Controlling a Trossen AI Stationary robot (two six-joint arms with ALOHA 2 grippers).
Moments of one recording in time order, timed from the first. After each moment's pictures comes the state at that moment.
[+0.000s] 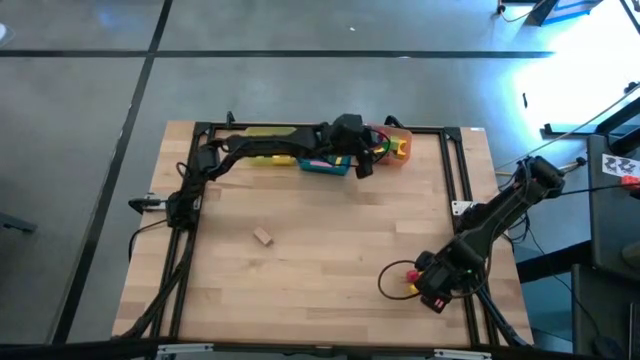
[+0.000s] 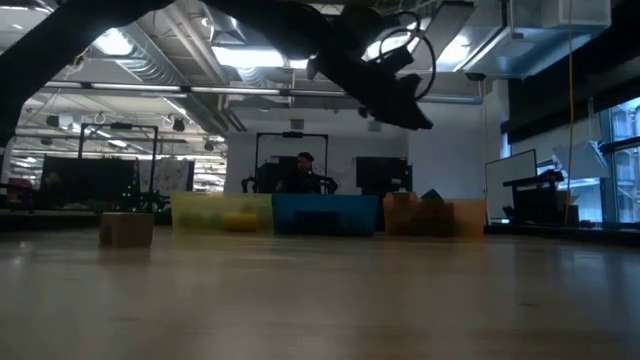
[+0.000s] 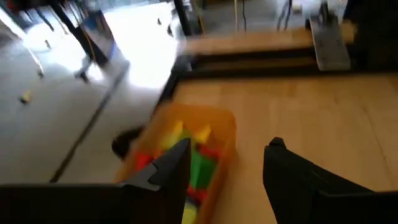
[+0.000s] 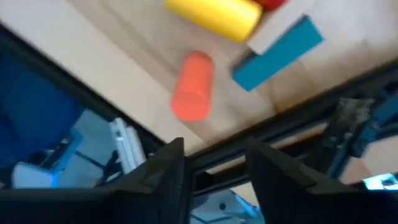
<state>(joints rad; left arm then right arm) 0.30 2.17 1.85 -0.13 -0.06 0.26 0.77 1.39 1.00 -1.05 -0.43 1.49</state>
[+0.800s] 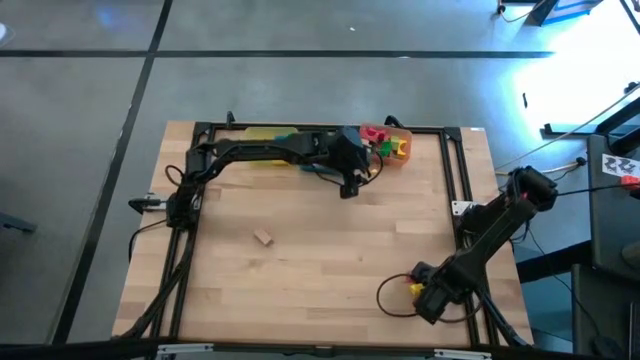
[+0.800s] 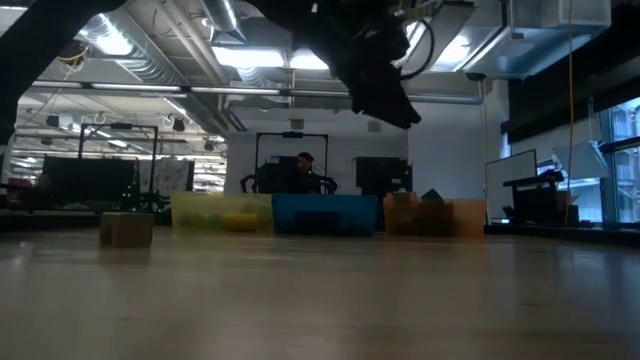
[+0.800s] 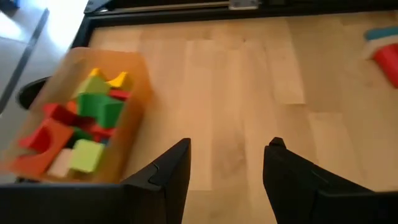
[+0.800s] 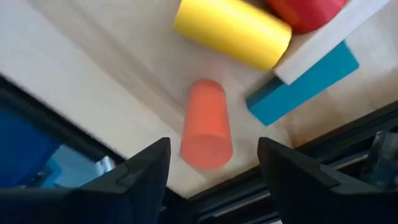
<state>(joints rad) 0.23 2.08 1.84 -0.49 0.07 0.21 0.85 1.54 1.00 -0.94 -0.31 1.56</state>
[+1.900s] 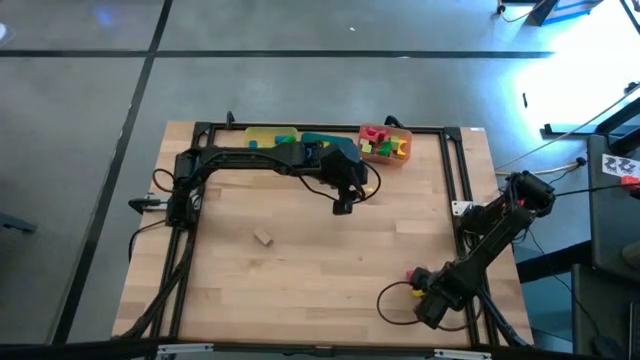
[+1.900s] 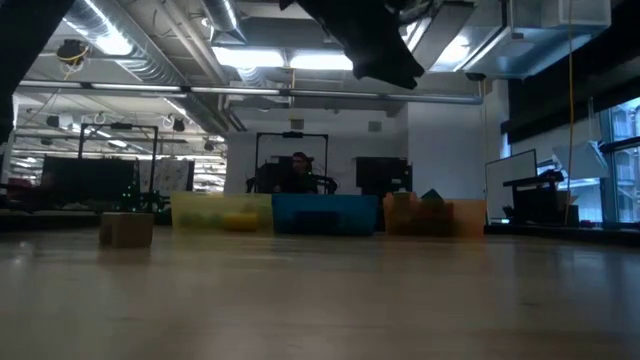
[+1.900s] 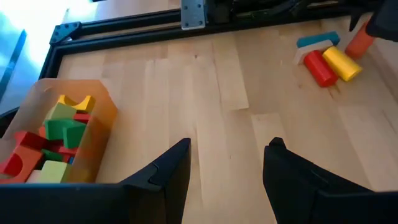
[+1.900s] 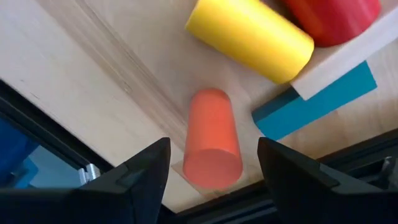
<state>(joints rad) 0.12 1.99 1.84 -0.57 0.07 0.22 0.90 1.59 1.00 -0.91 -0.27 1.51</state>
